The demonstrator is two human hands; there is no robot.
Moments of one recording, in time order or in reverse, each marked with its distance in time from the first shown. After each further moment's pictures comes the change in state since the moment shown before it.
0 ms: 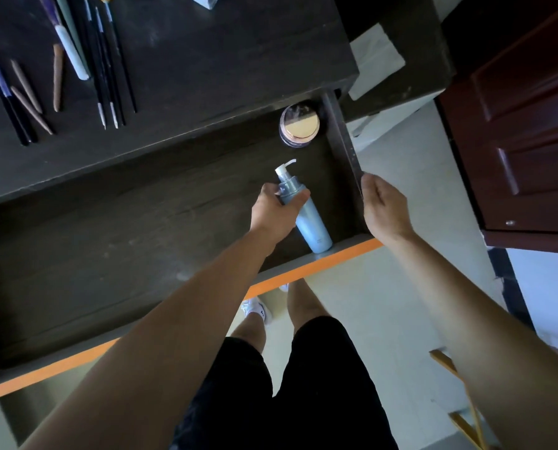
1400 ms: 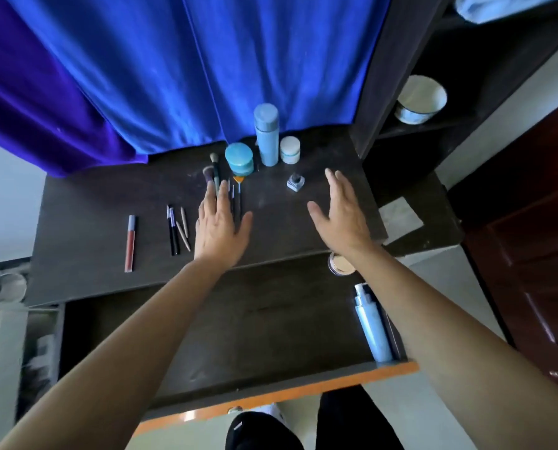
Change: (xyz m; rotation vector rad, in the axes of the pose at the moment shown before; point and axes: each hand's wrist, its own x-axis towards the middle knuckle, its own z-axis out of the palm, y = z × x) left_hand -0.053 0.158 -0.228 0.619 0.608 0.517; right_hand 0.061 -0.277 -0.037 -0.014 0.016 -0.452
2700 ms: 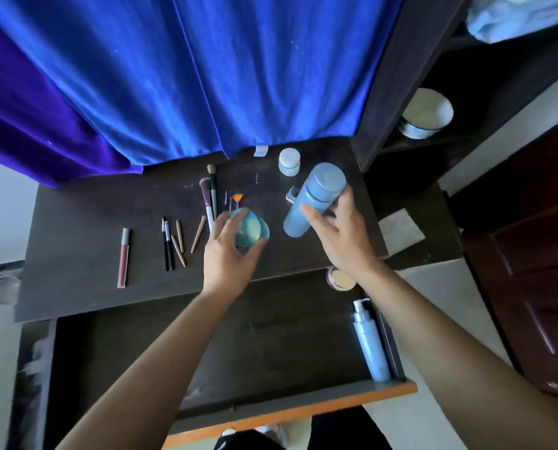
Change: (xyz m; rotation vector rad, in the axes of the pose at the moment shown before) left_hand -0.006 0.016 0.015 -0.311 0.101 -0.008; right_hand 0.009 -0.014 -0.015 0.497 0.015 0.036
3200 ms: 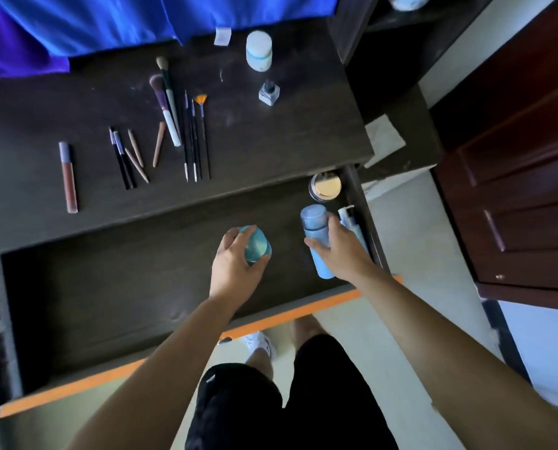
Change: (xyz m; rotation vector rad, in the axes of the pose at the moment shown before) left_hand -0.154 -0.090 0.054 0.026 -0.363 -0.112; right_hand -0.156 0.139 0.013 -0.618 -0.244 0.376
